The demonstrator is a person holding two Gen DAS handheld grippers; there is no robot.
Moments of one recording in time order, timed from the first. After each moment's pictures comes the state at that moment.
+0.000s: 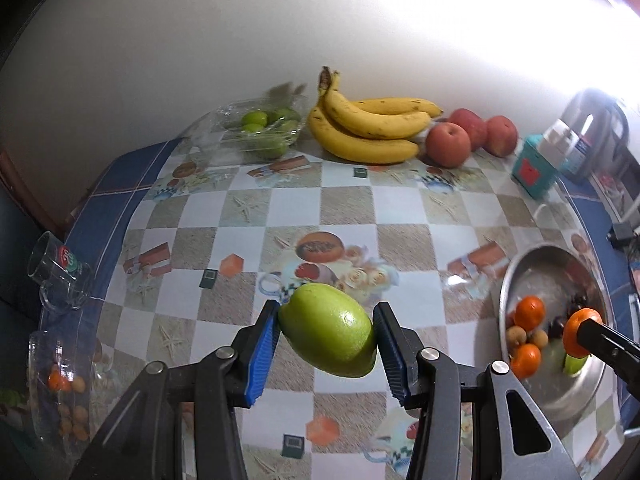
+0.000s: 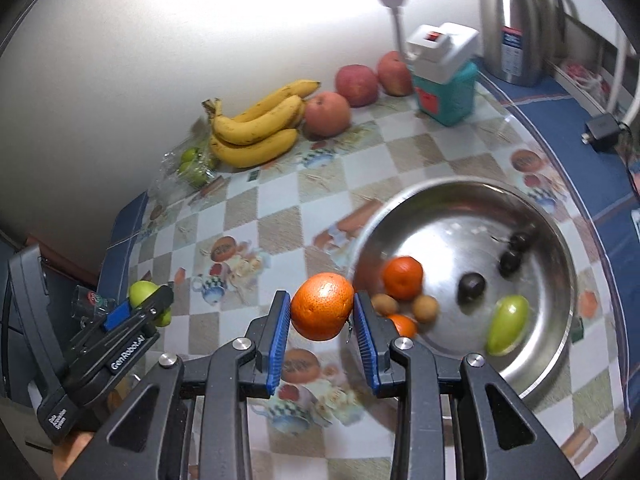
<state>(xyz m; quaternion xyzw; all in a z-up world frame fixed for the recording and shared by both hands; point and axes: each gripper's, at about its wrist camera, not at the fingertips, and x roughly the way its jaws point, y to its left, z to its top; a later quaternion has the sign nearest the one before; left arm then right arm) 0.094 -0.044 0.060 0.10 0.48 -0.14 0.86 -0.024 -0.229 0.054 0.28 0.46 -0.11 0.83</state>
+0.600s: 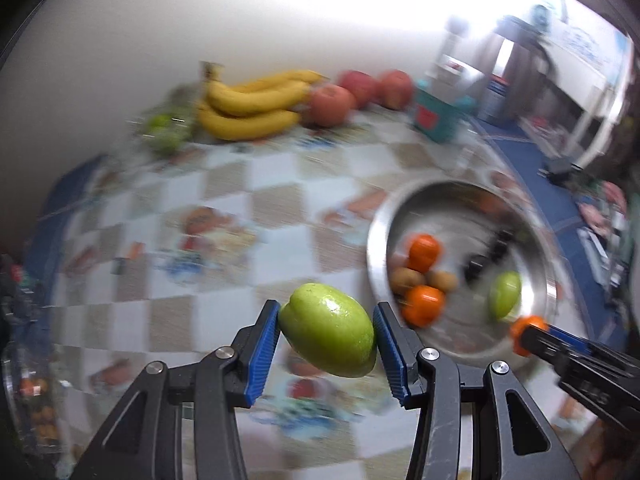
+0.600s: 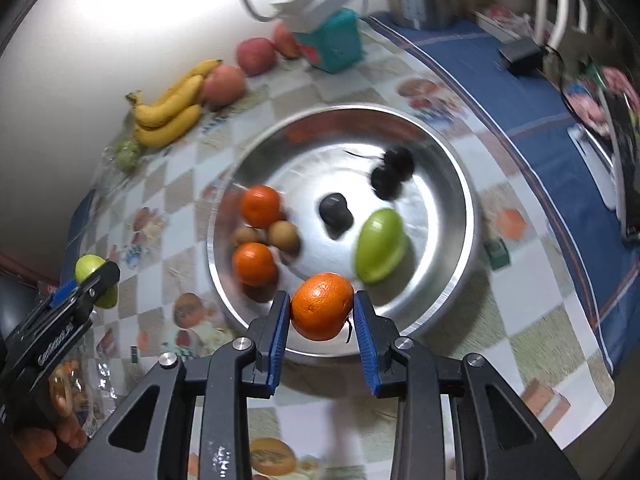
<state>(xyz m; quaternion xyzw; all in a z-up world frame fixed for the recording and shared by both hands) 0.022 -0.124 0.046 0.12 0.50 -0.26 0.82 -0.116 -0.279 0.004 0.30 0.50 -0.18 0.79</state>
